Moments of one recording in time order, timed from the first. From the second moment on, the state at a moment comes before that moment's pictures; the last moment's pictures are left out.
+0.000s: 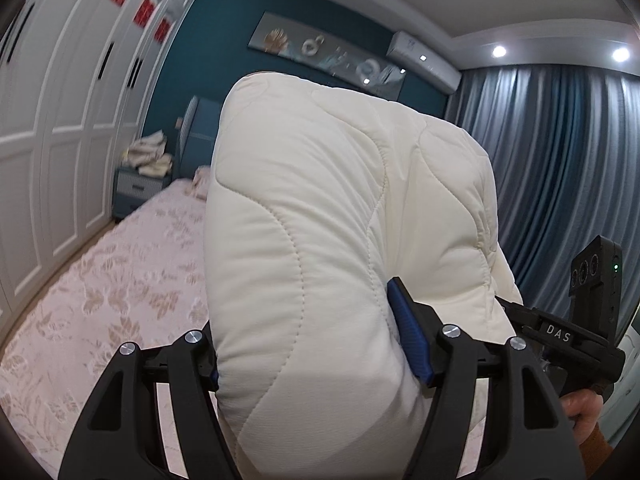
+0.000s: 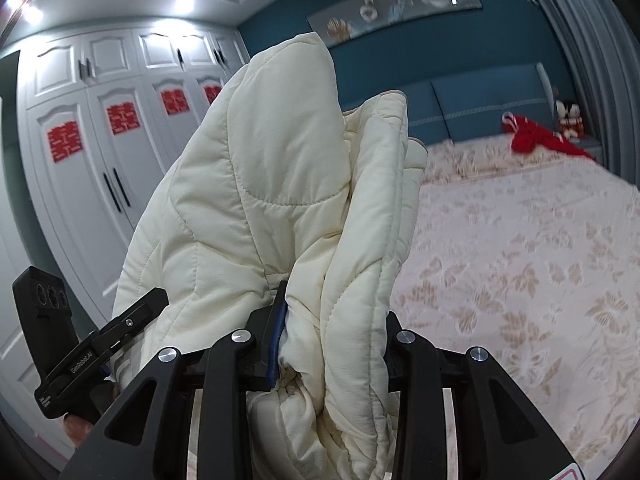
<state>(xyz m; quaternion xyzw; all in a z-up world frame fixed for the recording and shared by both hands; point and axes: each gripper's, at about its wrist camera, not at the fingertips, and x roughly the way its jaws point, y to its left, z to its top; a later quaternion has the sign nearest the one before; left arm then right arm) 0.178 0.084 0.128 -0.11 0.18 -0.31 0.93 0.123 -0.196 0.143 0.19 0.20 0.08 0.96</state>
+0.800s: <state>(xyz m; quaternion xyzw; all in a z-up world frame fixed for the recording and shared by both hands) 0.274 0.066 -0.105 -0.11 0.40 -0.26 0.87 0.226 -0.199 -0.099 0.25 0.41 0.03 0.88</state>
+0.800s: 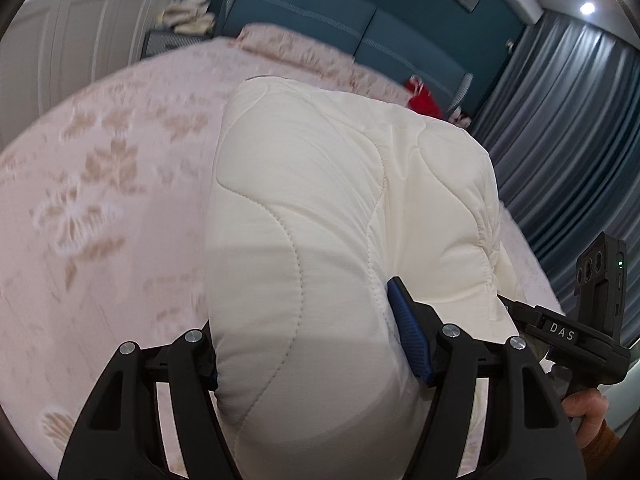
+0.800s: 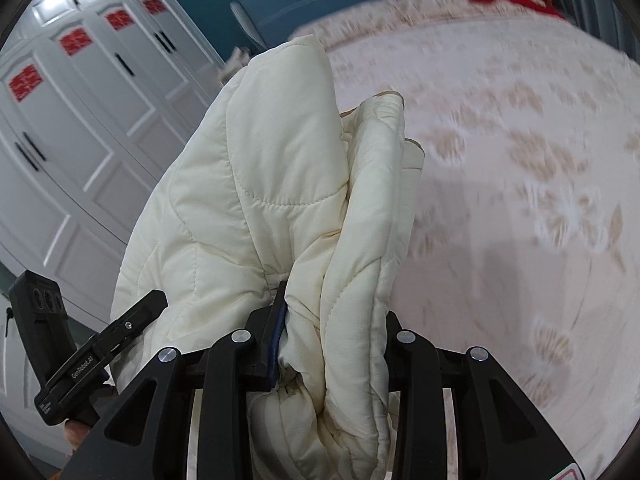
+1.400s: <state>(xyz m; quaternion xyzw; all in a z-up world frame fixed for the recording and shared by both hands) 0.248 0.081 -0.095 -0.04 0.41 -0.16 0.90 0.186 -0.217 -0.091 0.25 0.45 0.00 0.86</state>
